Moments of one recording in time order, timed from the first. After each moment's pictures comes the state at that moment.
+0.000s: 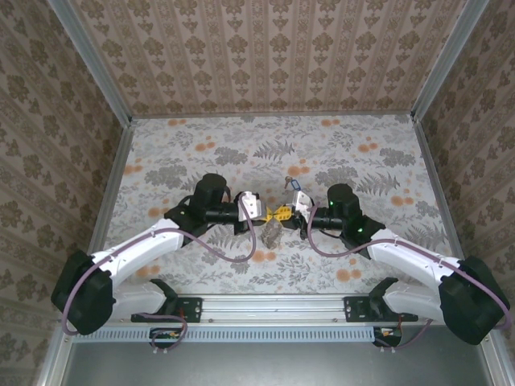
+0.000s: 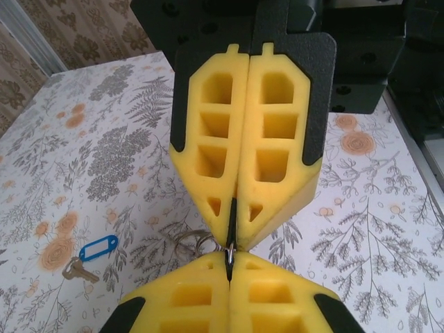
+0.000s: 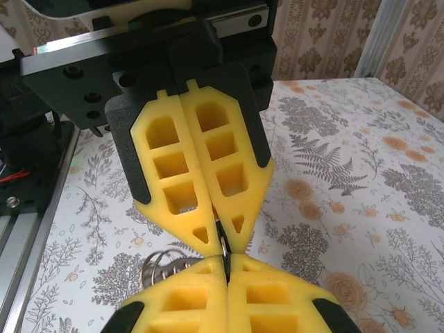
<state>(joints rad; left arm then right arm) -0.74 1.20 0.72 -0.04 0.68 0.60 0.59 1.13 0.53 0.28 -0.64 -0.30</state>
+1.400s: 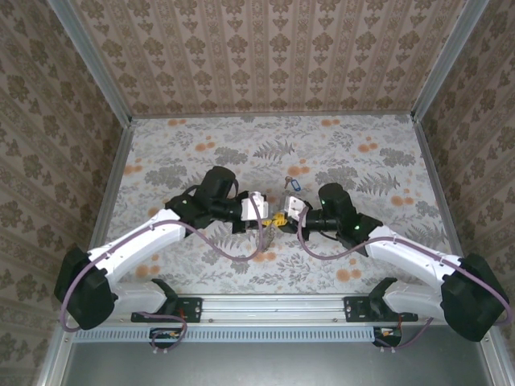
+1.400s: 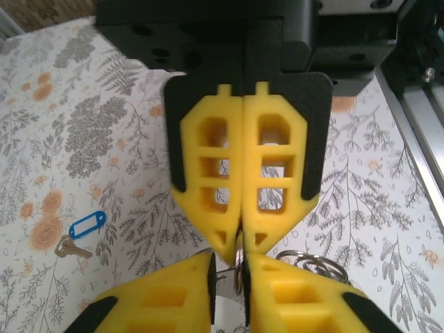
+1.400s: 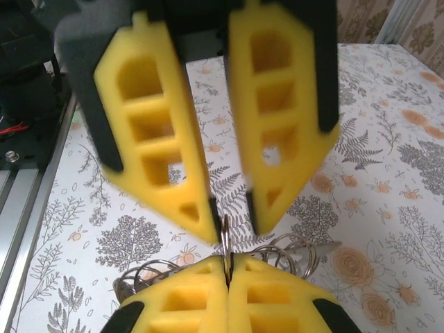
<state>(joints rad) -0.76 1.22 0.89 -0.36 0.63 0.73 0.64 1.14 0.58 0.12 -0.58 -0.41</state>
